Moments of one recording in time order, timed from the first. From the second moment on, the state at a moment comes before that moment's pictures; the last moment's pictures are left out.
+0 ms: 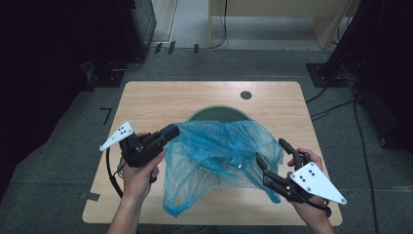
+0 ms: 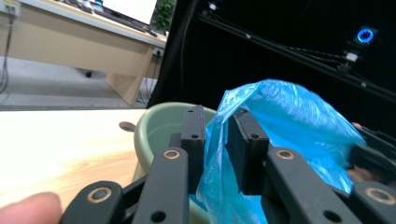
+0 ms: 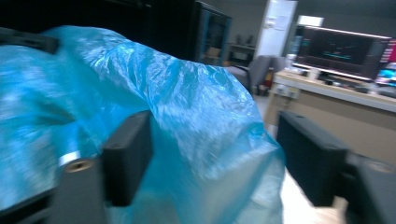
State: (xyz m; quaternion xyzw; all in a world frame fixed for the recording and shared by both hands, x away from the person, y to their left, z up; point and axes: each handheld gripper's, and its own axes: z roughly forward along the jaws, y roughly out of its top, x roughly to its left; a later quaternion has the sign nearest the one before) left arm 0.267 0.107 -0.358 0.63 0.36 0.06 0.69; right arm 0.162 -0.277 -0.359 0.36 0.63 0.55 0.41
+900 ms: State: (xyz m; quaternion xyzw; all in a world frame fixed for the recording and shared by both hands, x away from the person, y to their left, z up) left arm 0.235 0.134 -0.328 0.66 0.35 0.13 0.65; right arm 0.168 -0.266 -0.358 0.40 0.60 0.53 0.45
